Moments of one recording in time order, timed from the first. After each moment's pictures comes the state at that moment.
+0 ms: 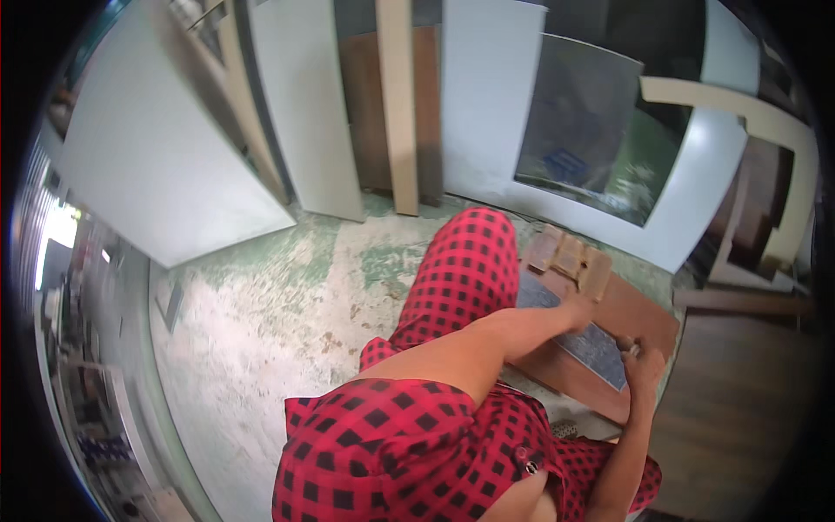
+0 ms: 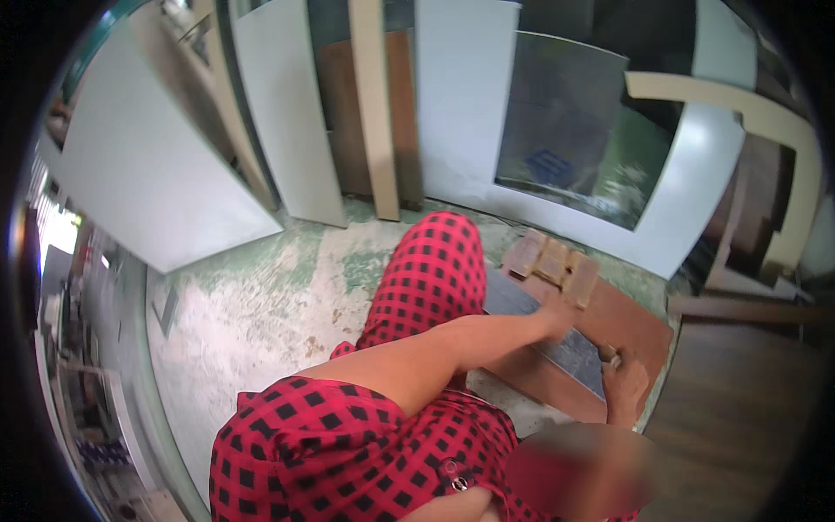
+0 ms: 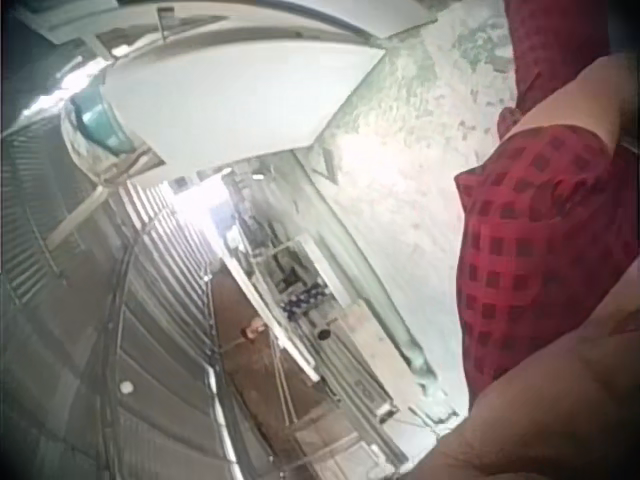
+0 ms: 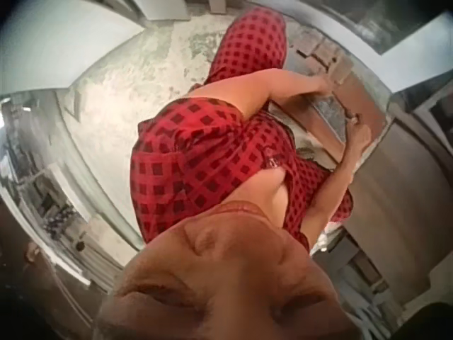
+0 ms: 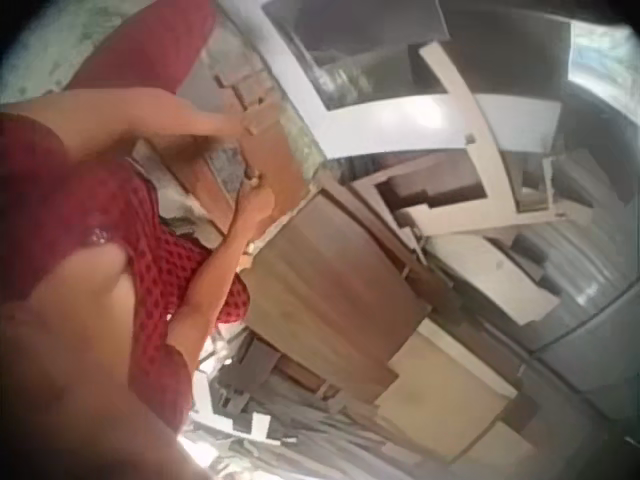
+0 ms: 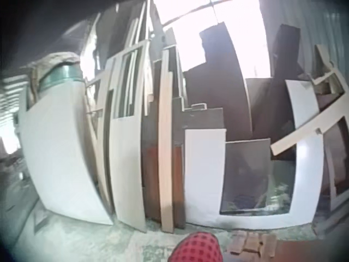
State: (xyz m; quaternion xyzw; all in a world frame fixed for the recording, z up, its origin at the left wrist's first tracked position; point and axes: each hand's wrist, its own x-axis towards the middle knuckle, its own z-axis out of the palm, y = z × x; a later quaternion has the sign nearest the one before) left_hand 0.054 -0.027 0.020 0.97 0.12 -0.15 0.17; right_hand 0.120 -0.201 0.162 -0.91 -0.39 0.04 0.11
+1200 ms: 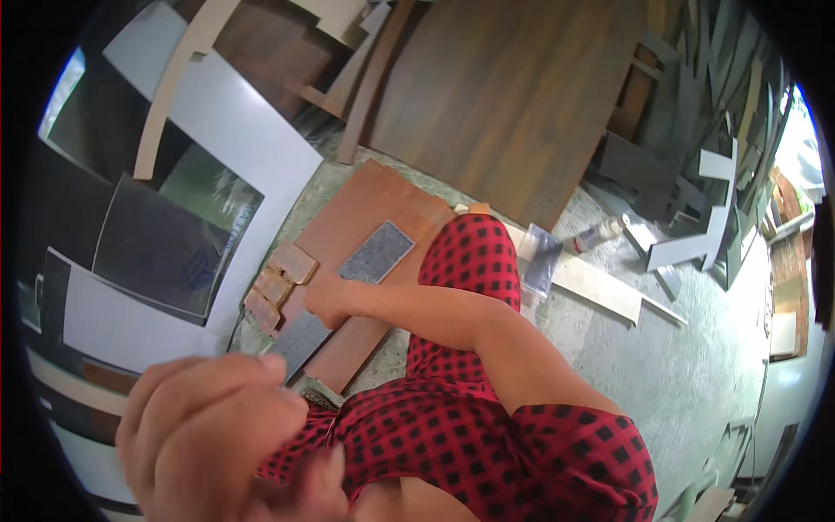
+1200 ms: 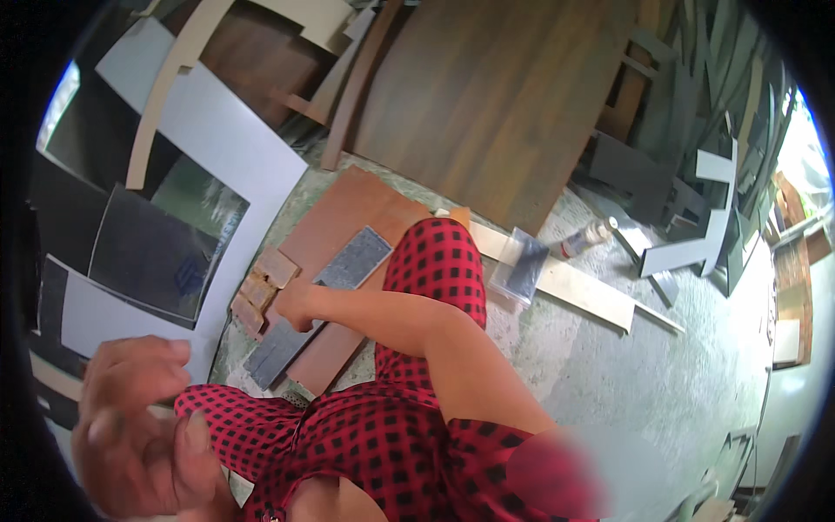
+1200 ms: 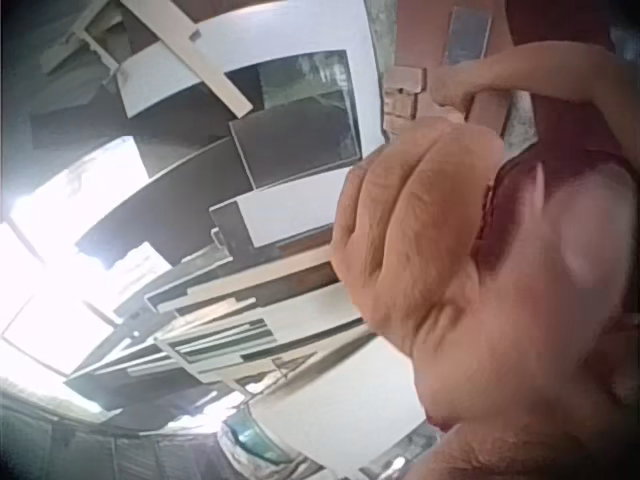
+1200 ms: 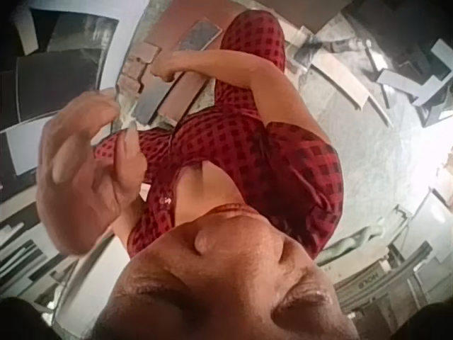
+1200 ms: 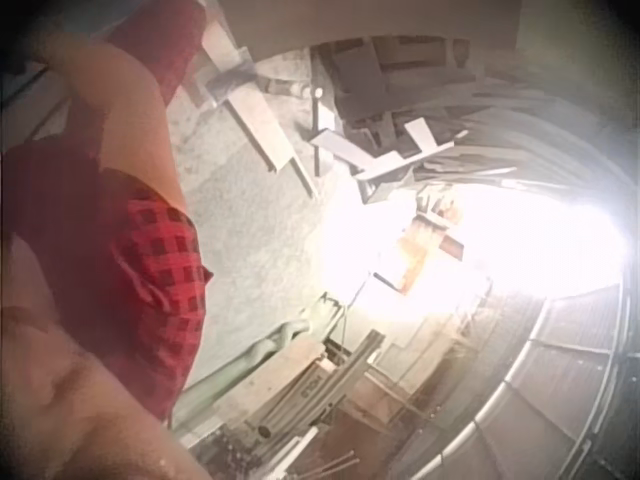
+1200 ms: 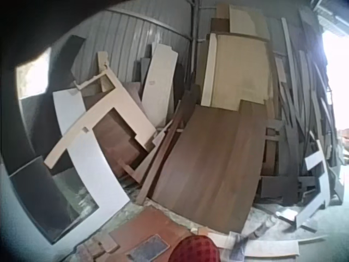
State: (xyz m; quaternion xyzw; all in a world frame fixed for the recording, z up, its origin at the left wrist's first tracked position) left_hand -0.072 -0.117 0.457 0.83 -0.39 0.29 0.26; right_hand 0.073 -0.150 0.133 -0.83 -0.52 0.22 0.05
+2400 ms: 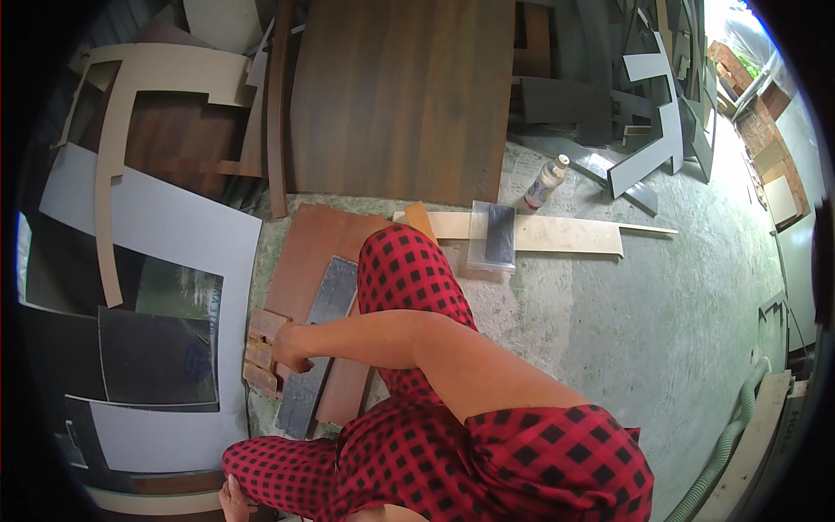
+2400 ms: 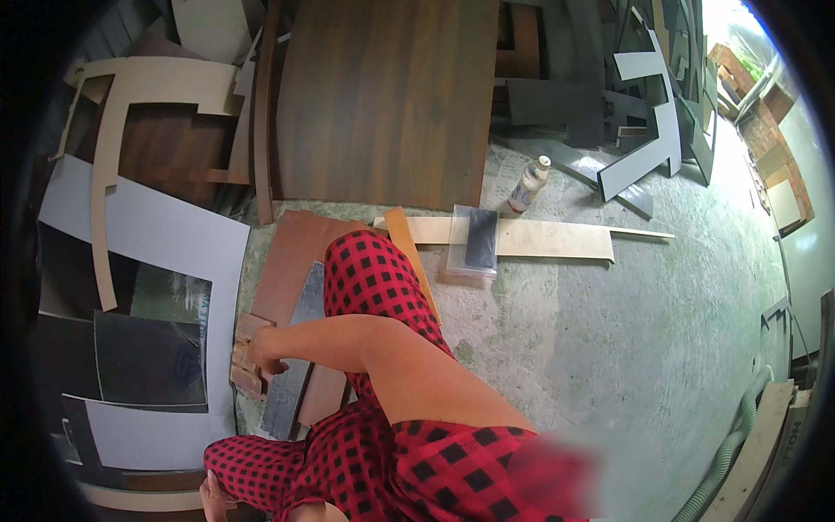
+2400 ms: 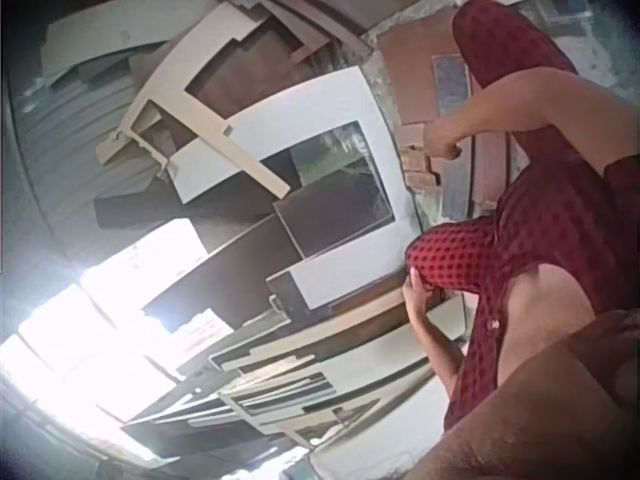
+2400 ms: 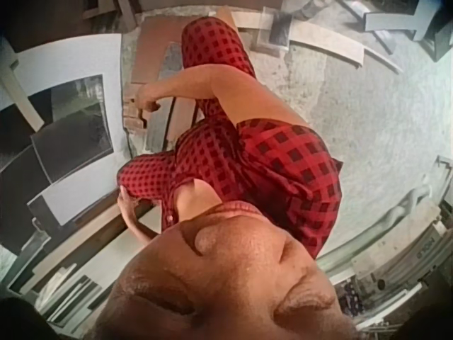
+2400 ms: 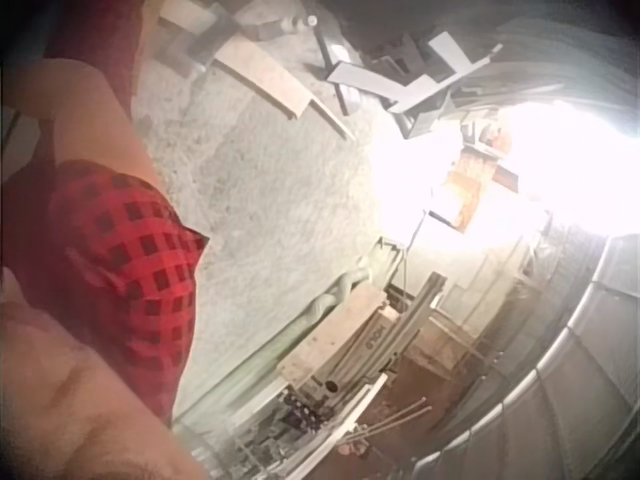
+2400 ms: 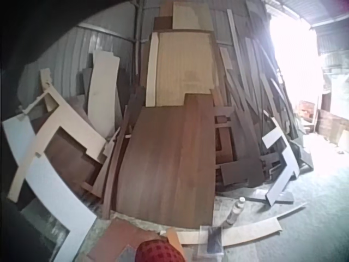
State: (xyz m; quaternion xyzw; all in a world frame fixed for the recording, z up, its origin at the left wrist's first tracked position) left_hand -0.156 0.149 0.271 0.83 0.37 -0.18 0.38; right_hand 0.086 -0.149 0.146 -0.84 -0.47 0.27 0.03
